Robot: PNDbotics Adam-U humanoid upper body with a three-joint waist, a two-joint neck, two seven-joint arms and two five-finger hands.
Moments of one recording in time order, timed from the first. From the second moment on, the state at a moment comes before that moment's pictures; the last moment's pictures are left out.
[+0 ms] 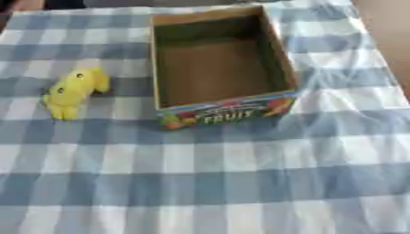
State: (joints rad) left arm -0.37 0.36 0.08 -1.98 0.05 -0.24 0.60; right arm -0.32 -0.60 -0.13 -1.99 0.31 -0.17 -0.59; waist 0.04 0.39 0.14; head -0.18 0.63
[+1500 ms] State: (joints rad) left arm -0.59 0.70 -0.04 -1.96 -0.54 0.30 0.13; right arm -0.31 -0.61 -0.13 -1.99 0.31 -0.16 -0.57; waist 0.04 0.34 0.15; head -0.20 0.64
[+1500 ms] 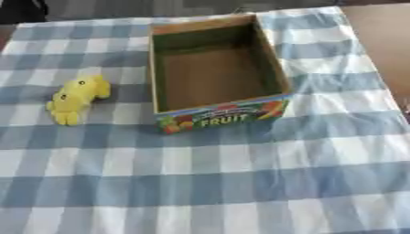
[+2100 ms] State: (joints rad) left arm -0.81 0.73 -0.21 -1.70 -0.72 0.33 -0.44; right arm -0.31 -0.61 -0.13 -1.99 0.31 -0.15 -0.57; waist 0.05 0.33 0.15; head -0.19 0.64
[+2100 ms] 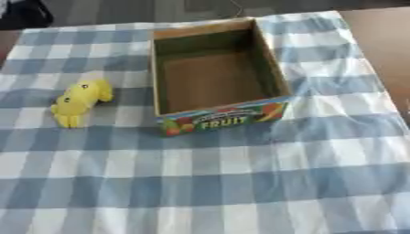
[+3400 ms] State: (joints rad) left arm -0.95 0.55 -0.35 -1.45 -0.89 0.36 -0.62; right arm -0.31 -0.61 -0.12 -1.99 0.31 -0.14 -0.54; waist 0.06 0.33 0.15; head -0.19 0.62
